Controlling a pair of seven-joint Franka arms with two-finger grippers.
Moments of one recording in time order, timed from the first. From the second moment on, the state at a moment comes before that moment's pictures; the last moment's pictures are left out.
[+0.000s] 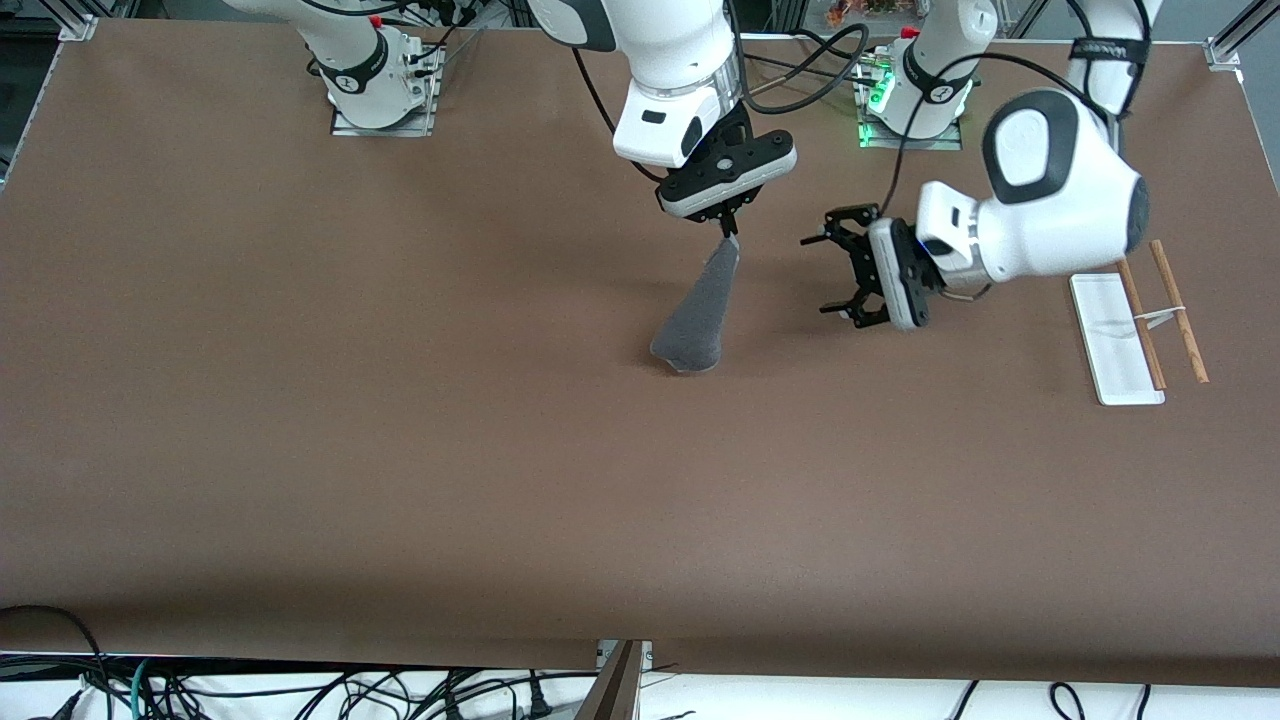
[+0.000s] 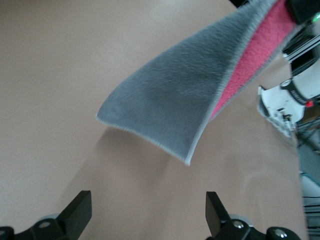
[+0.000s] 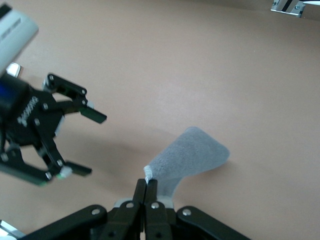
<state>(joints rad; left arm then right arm) -0.09 0.04 -0.19 -2.15 -0.88 2.09 1.21 0.87 0.59 0.04 -0.98 0.01 1.91 0.57</state>
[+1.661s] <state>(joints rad) -0.09 0.05 -0.44 -2.29 -1.06 2.50 1.24 0.87 0.59 0.03 -0.98 0.01 1.92 0.57</state>
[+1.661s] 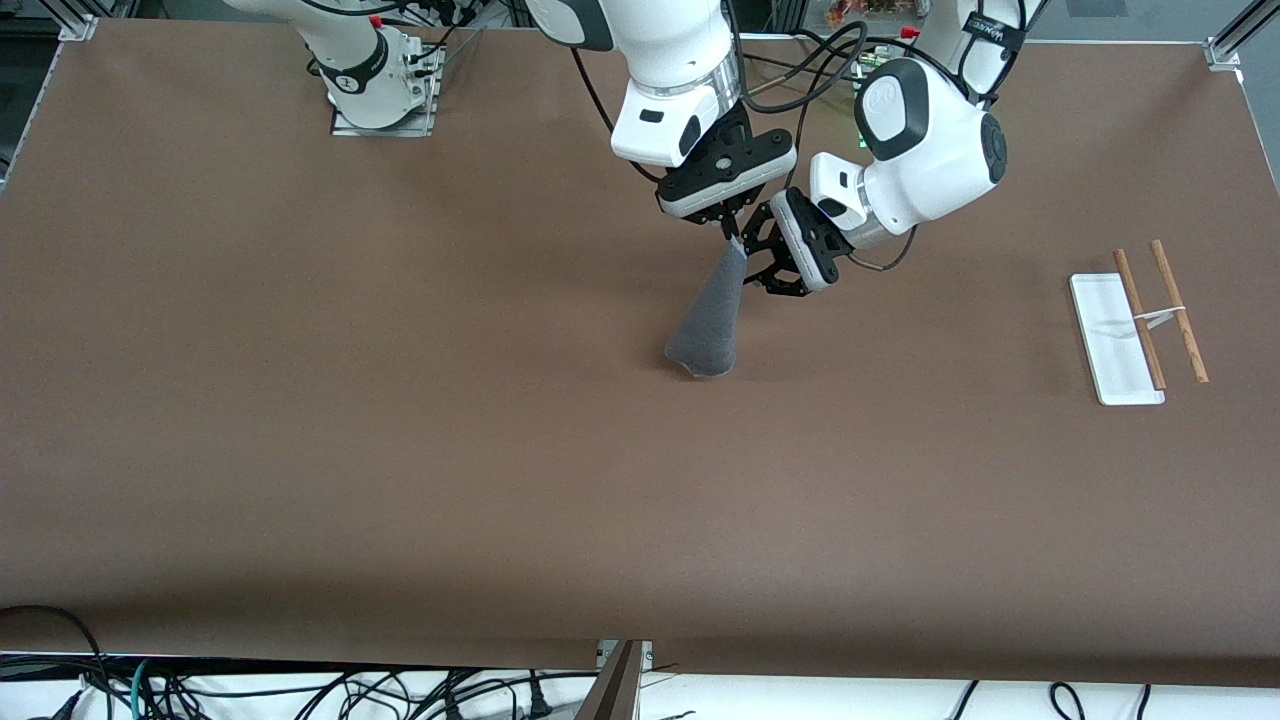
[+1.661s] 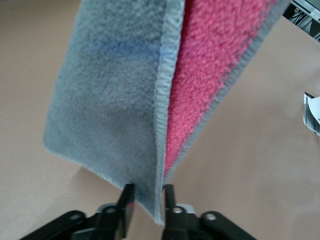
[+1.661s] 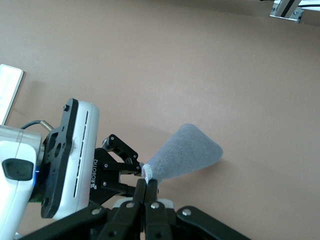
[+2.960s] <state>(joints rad) 0.09 0.05 -0.43 -2.22 -0.97 2.34 1.28 0.87 0.58 0.02 -0.98 0.01 1.92 0.57</state>
